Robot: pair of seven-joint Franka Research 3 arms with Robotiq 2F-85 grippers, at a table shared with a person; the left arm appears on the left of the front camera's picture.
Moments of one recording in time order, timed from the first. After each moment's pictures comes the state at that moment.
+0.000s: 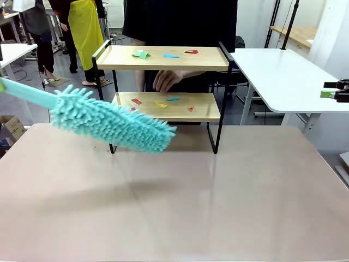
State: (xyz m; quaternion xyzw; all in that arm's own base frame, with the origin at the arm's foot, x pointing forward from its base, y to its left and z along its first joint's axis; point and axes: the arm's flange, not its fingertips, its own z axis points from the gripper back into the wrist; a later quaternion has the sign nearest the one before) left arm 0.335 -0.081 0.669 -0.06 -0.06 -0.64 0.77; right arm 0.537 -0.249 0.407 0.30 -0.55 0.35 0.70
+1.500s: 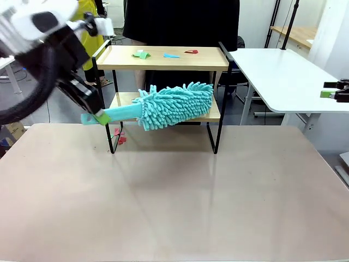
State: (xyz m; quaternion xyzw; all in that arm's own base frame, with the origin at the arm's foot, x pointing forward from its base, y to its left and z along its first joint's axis) left arm 0.293 -0.211 0.593 -0.14 -0.18 -0.39 0.89; right arm 0.537 -0.249 0.407 0.30 -0.55 0.35 0.70
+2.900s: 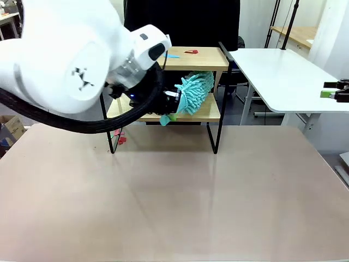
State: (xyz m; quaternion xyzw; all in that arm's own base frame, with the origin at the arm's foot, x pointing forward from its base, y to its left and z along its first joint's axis) left arm 0.337 -0.346 0.537 -0.19 -0.27 -0.17 0.93; right arm 0.537 -0.249 0.407 0.30 -0.55 0.35 0.70
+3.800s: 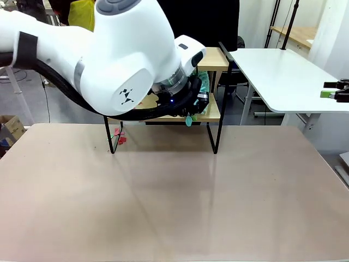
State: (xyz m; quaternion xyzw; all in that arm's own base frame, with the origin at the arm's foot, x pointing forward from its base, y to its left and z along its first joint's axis) left arm 0.362 -0.415 0.513 -0.16 -0.28 -0.08 0.94; right arm 0.537 -0.249 0.407 0.30 -0.55 0.35 0.70
